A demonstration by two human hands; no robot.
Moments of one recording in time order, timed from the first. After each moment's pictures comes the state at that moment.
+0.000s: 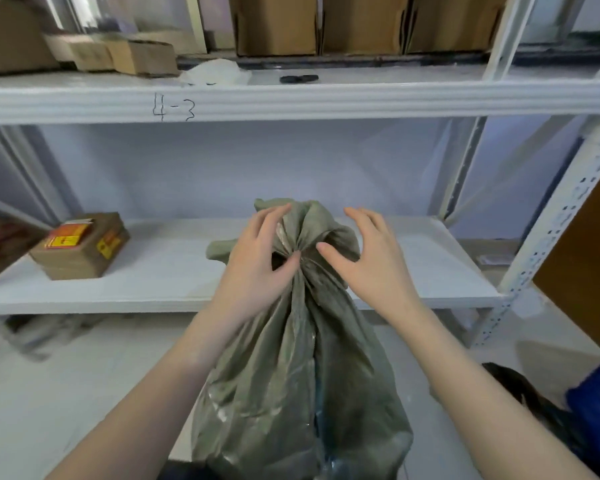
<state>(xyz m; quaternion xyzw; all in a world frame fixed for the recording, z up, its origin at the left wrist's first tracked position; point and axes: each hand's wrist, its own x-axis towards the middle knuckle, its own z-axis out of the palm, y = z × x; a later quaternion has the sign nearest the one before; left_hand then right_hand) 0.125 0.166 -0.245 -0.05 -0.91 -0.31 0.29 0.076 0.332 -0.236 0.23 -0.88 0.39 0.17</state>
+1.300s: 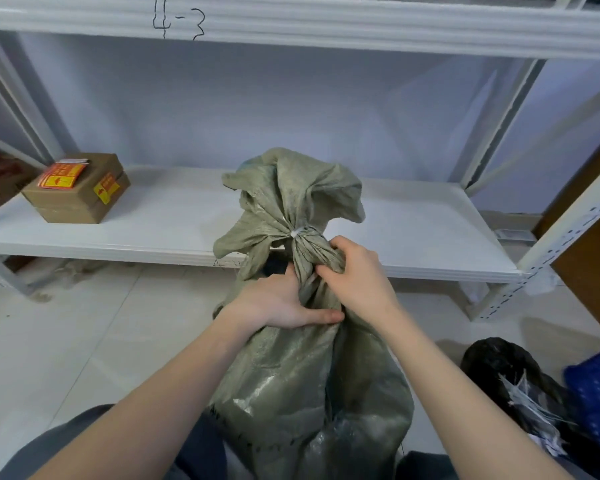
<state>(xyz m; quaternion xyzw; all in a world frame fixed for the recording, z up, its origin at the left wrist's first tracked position) 0.127 0.163 -0.327 0.07 -0.96 -0.22 -0.14 0.082 0.299 -0.304 0.23 -0.88 0.41 -0.01</state>
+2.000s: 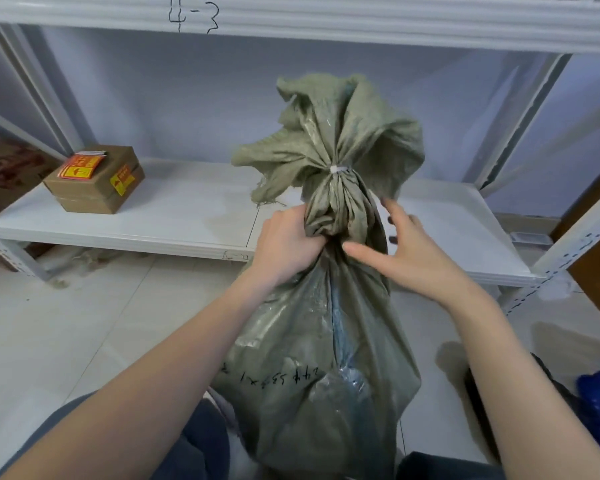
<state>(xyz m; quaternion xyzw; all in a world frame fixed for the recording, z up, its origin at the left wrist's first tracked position) 0.102 0.175 -0.288 0.09 -0.92 -0.32 0.21 0.074 0.350 -0.257 0.24 -0.89 0.38 -0.10</state>
